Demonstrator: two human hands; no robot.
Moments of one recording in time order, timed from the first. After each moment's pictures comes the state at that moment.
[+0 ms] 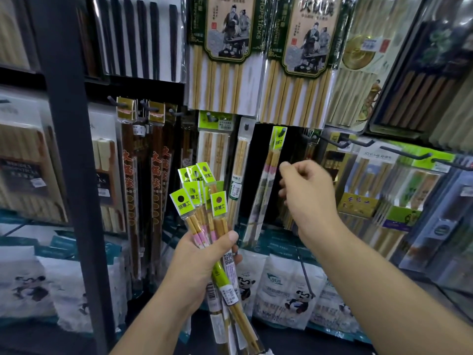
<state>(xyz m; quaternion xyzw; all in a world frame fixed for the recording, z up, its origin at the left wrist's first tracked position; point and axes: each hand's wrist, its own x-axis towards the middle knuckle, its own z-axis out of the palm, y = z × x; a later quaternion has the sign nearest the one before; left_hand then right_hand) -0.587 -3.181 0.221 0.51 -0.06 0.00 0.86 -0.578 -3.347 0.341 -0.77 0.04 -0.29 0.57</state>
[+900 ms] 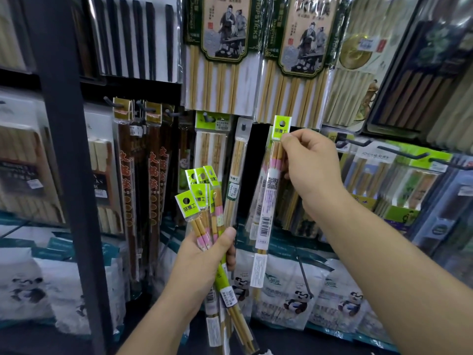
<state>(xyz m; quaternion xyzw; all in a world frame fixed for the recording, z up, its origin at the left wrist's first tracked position) -0.593 -3.189 0.226 0.58 -0.09 0.04 0.81 -0.564 -3.351 0.380 -0.77 -0.04 -0.33 0.55</state>
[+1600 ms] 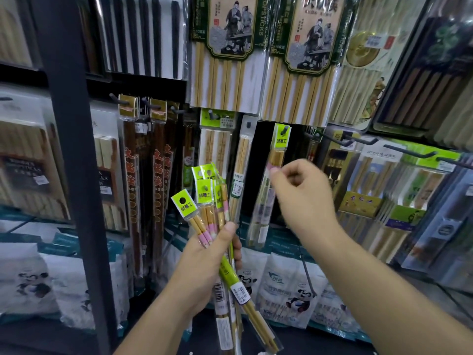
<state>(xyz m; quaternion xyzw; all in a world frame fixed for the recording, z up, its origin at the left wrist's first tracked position) -0.588 -3.188 0.221 0.53 -0.08 -0.01 0.84 -0.583 -3.342 0.333 -0.81 -0.04 -0.32 0.50</state>
